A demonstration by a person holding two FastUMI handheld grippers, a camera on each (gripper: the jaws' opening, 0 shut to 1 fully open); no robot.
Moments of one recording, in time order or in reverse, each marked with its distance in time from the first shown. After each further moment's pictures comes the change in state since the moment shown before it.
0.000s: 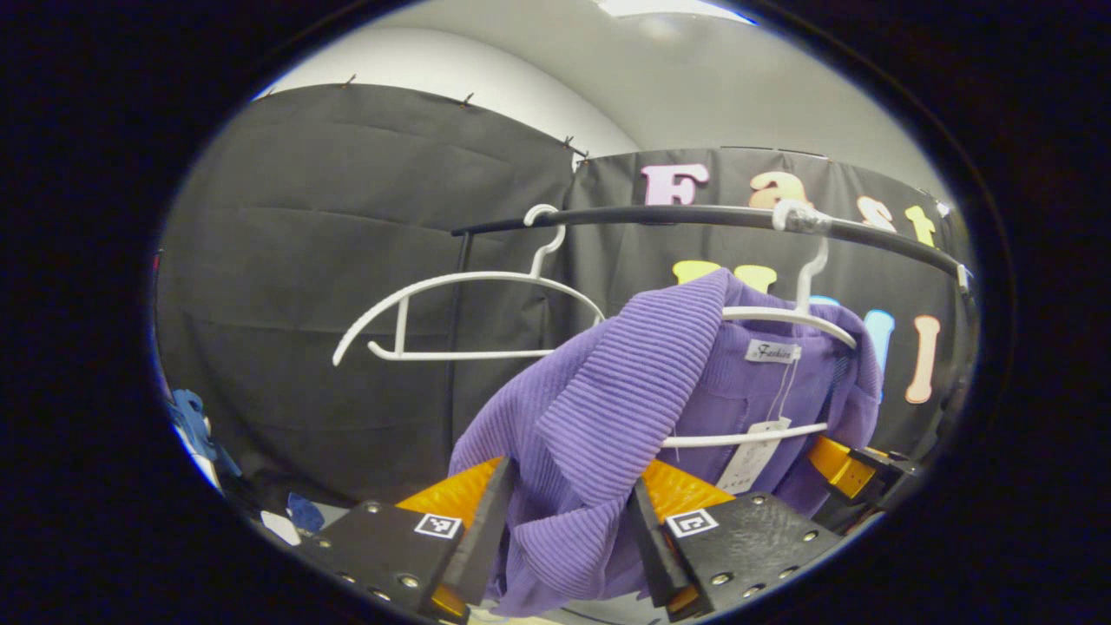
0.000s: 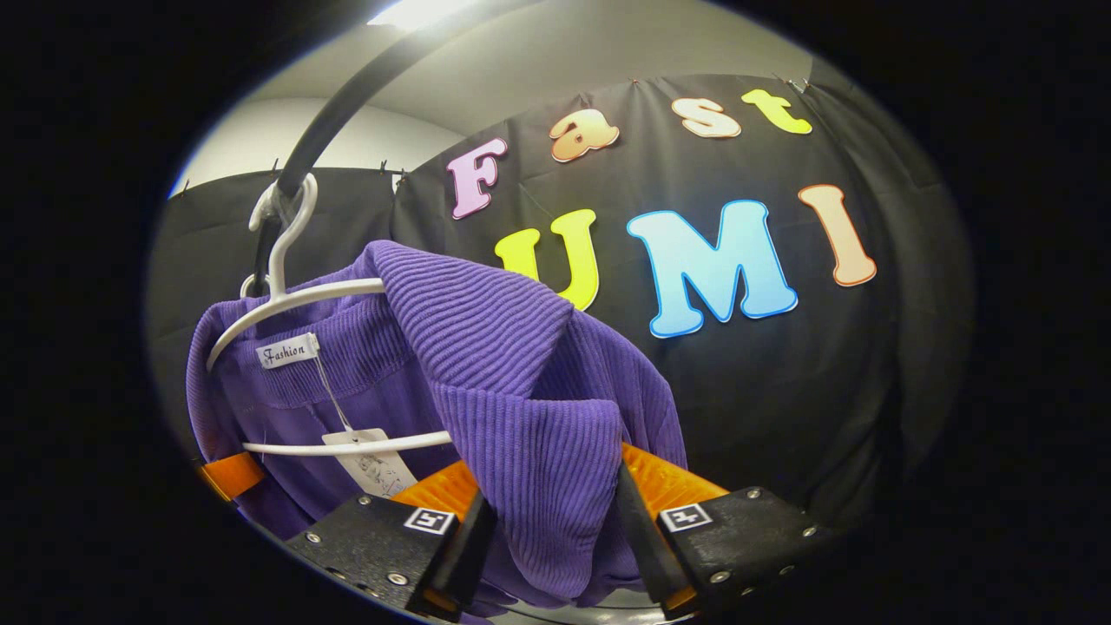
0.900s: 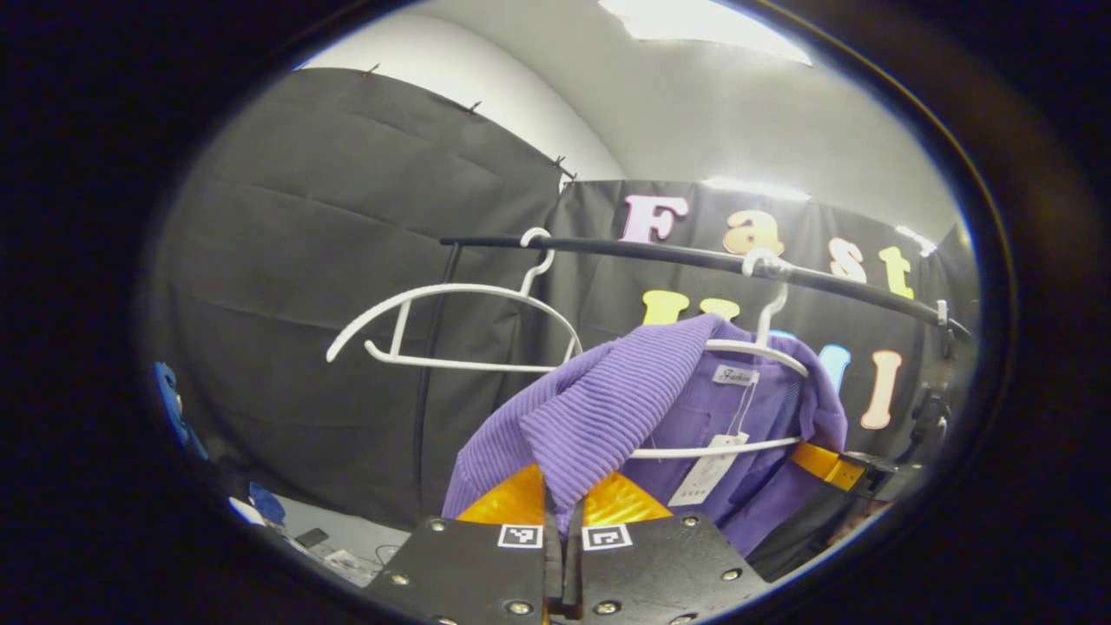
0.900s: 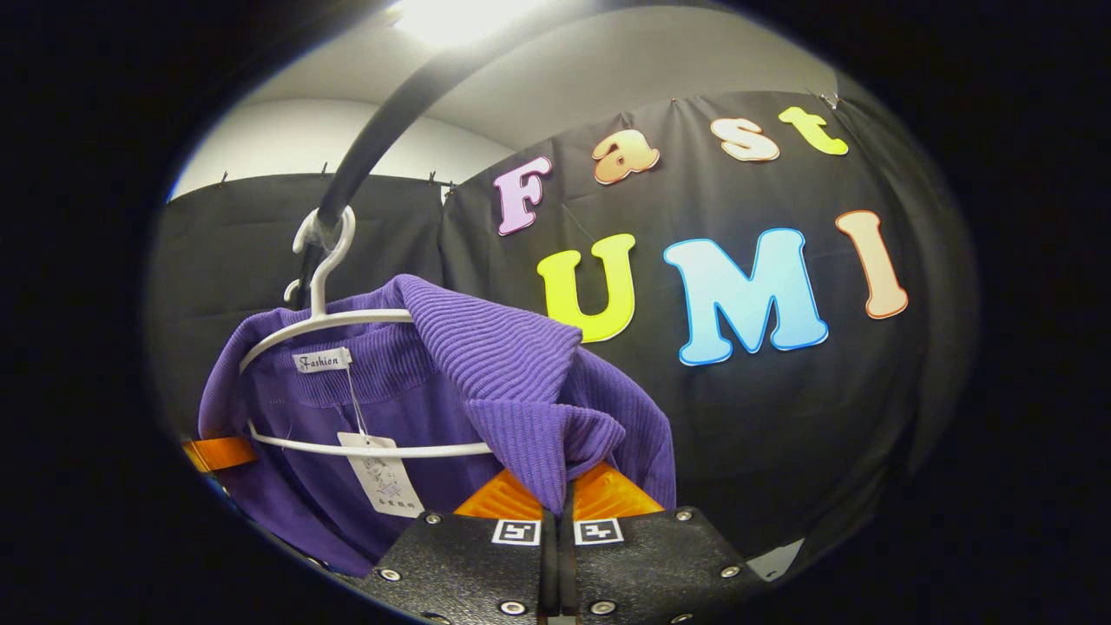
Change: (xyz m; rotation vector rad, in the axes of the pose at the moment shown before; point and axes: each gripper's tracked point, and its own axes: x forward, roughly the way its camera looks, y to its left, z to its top) left arm -0.036 0.005 0.018 -0.096 -0.085 -0.134; right arm -0.010 -0.007 0.022 -0.068 -0.064 0.130
